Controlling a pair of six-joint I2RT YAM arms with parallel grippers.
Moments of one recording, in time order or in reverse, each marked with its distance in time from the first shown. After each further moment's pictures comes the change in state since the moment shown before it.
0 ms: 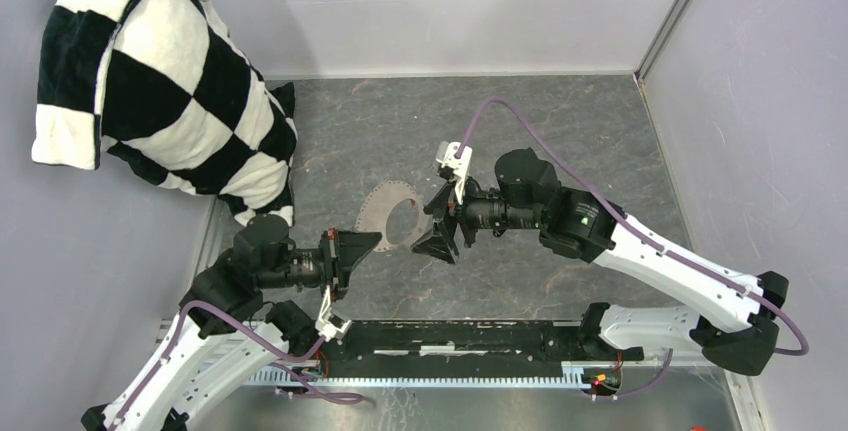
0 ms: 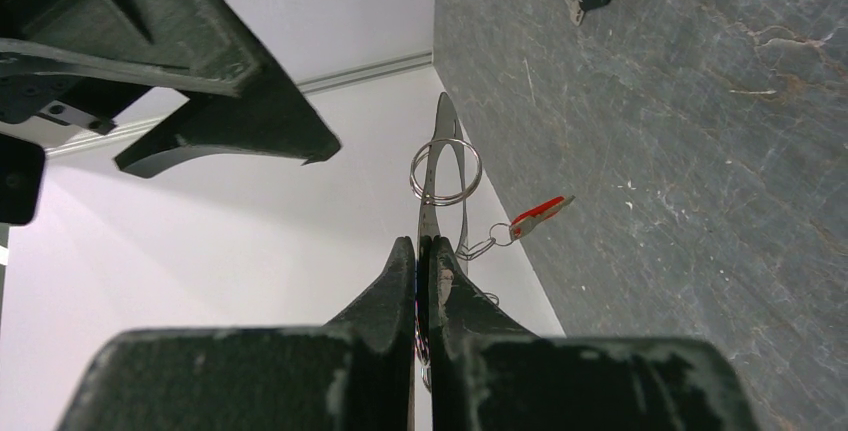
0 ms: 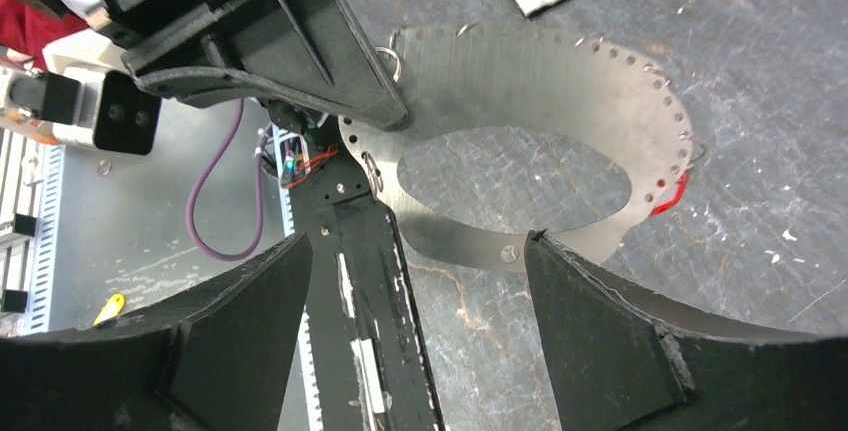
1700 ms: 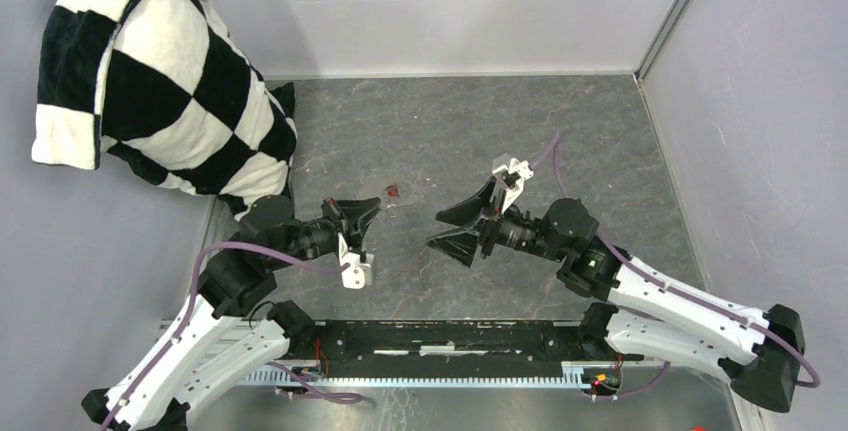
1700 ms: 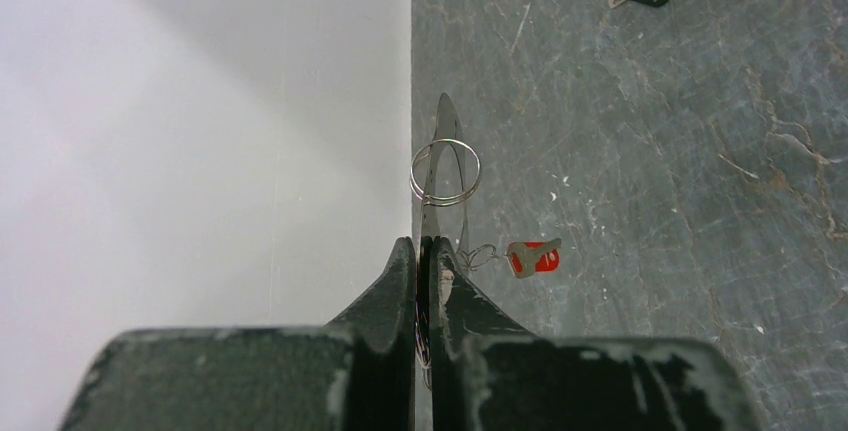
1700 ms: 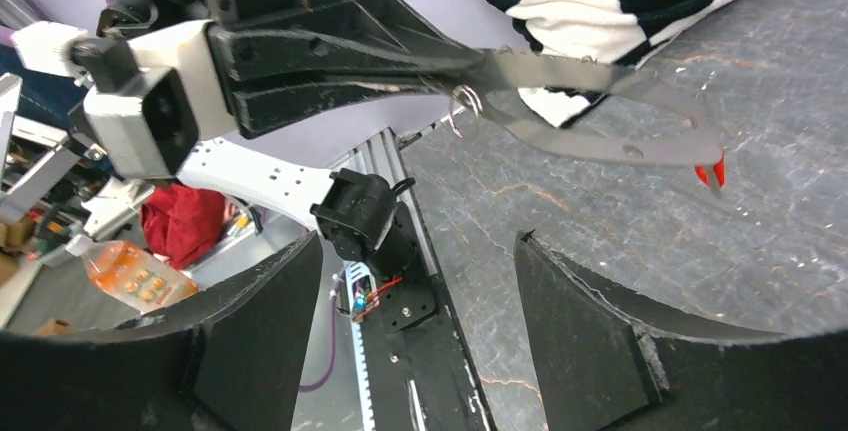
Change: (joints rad) left arm 0.000 0.121 0.030 0.233 -0.208 -0.632; right arm -0.057 -0.299 -0.539 0.670 0.069 0.374
